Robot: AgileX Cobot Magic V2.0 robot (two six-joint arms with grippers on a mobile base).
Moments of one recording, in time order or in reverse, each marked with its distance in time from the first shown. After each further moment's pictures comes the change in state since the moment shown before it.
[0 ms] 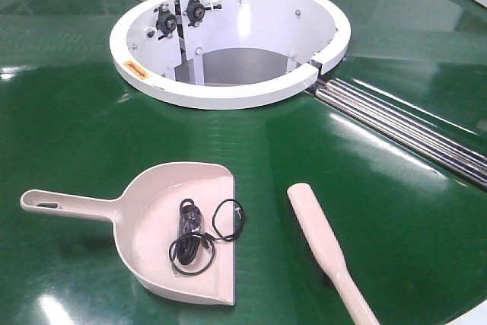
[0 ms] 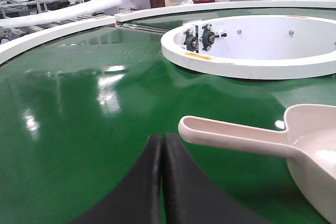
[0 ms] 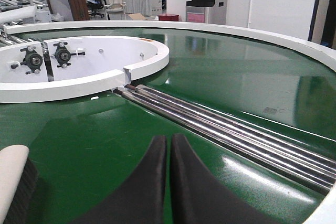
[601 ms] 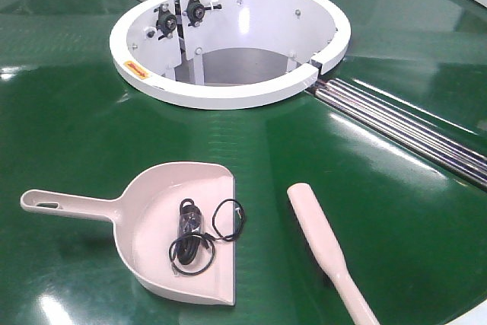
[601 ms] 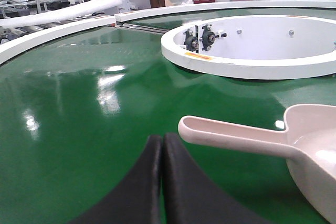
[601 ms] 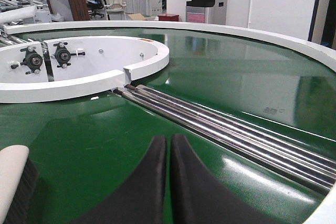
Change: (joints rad) left arm 0.000 0.000 0.000 0.000 0.000 0.000; right arm 0.000 0.000 0.000 0.000 0.000 0.000
